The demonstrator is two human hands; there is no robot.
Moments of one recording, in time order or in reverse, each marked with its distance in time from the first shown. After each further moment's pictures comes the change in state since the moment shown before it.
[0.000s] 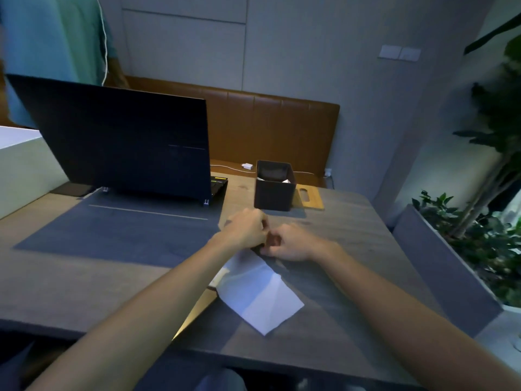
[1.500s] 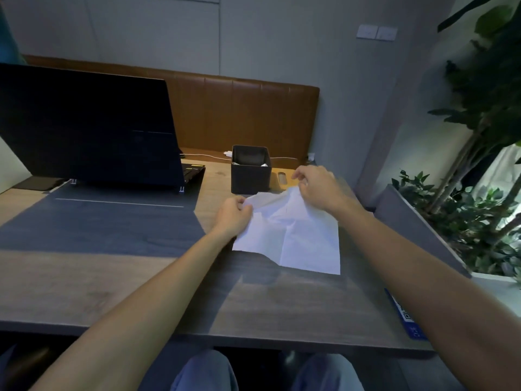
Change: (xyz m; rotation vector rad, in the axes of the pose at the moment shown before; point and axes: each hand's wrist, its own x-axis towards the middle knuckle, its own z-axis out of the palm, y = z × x) left_hand 0.007 0.018 0.046 -0.730 0.117 -0.274; right_hand -0.027 0.069 -0.077 -0.101 0.531 0.209
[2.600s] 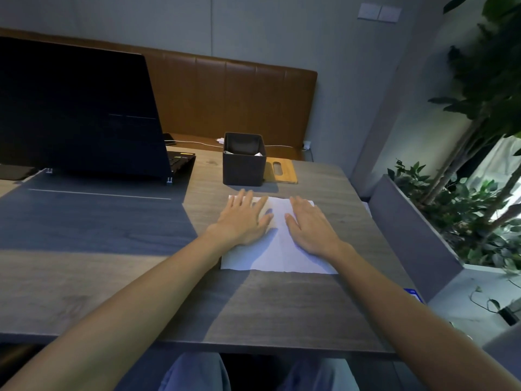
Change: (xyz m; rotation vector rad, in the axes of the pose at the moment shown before) left_hand 0.016 -0.009 0.033 0.977 -0.305 0.345; right_hand -0.067 0.030 0.075 -0.001 -0.236 0.025
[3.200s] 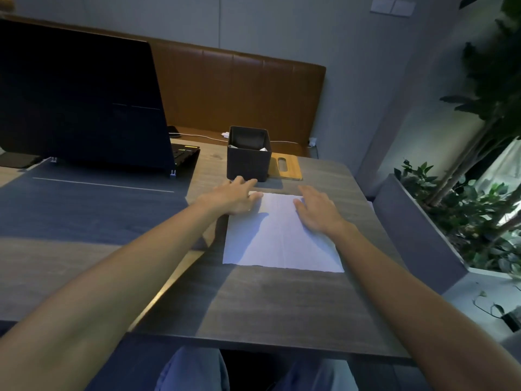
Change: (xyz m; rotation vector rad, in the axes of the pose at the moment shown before) left_hand 0.026 -0.032 -0.034 -0.111 -0.106 -0.138; right_hand 0.042 0.011 -0.008 0.005 -0.026 0.156
